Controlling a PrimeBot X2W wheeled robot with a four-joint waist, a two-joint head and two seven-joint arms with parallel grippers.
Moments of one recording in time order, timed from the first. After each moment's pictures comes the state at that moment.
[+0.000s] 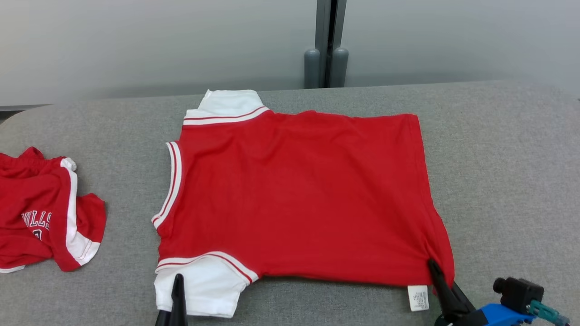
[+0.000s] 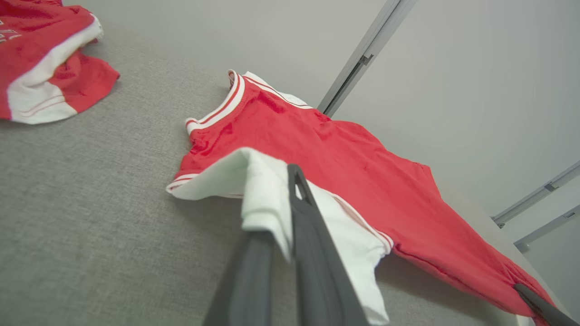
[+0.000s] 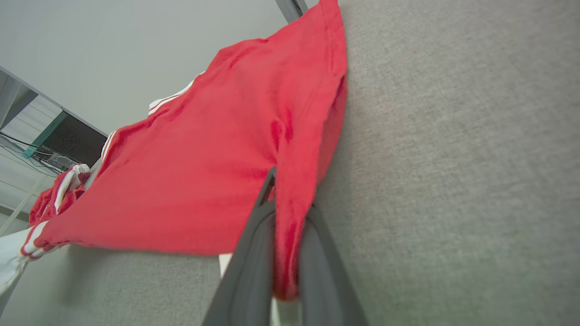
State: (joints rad) left arm 0.20 0.06 -0.14 0.10 -0.54 -0.12 -0.26; right arm -0.09 -0.24 0.34 0.45 0.82 0.13 -0.26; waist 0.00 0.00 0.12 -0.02
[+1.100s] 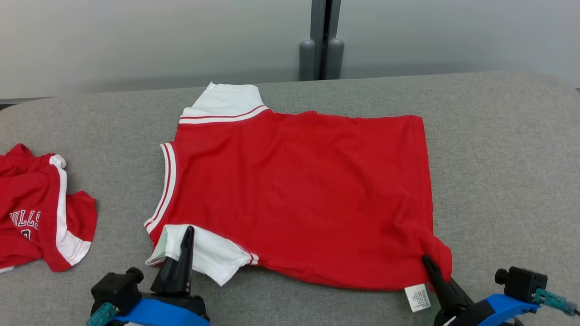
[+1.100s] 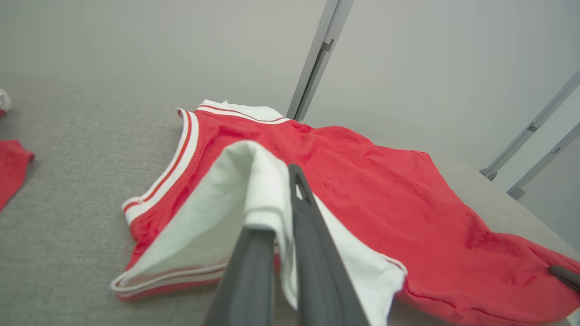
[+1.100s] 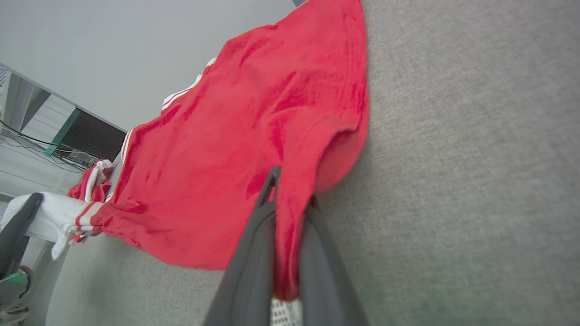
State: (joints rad) left arm -0.01 0.19 -0.28 0.21 -0.52 -0.13 -0.26; right arm 0.03 -0.16 0.17 0.21 0.77 0.13 0.01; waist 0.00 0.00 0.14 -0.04
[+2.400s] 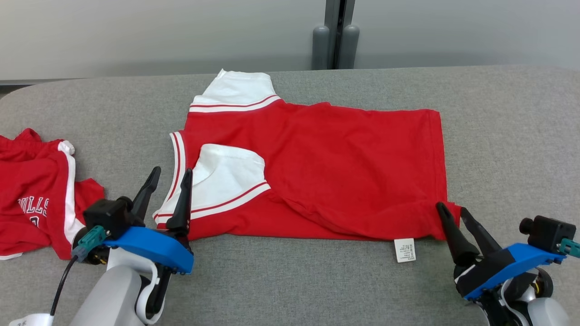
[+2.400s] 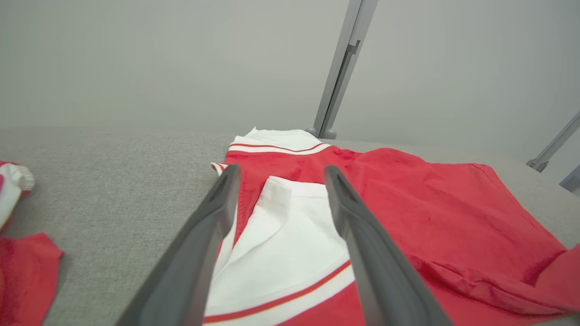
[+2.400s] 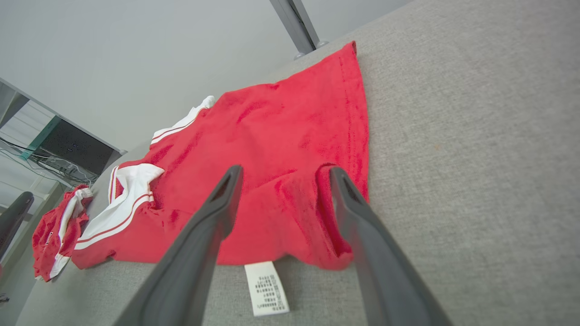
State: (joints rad) left arm -0.38 0.27 -0.39 0.52 -0.58 -0.13 -0.26; right arm -0.13 -0.11 0.00 0.19 0.65 0.13 0.15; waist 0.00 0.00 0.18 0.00
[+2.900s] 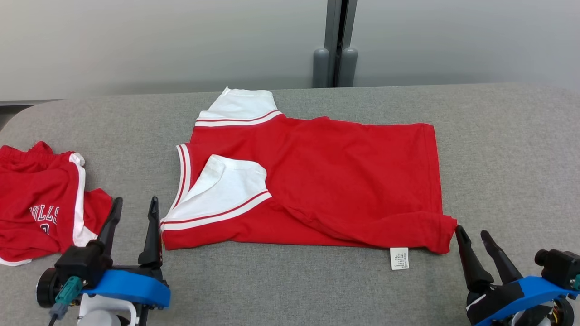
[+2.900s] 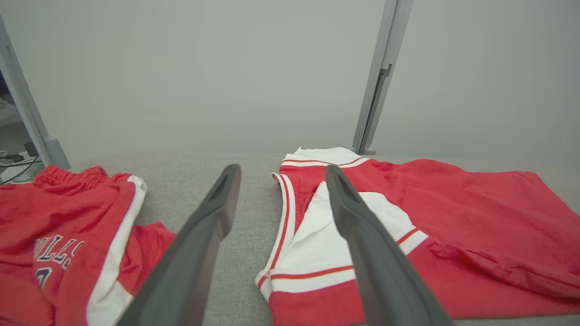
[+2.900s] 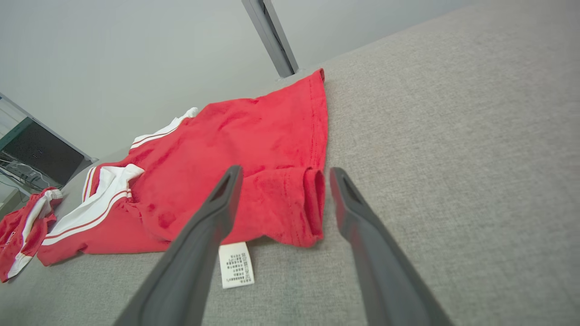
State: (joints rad) left arm -0.14 0.23 -0.14 0.32 -0.34 -0.10 -0.26; right arm -0.02 -0.14 -0.02 0.18 0.56 0.13 0.01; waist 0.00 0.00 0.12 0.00
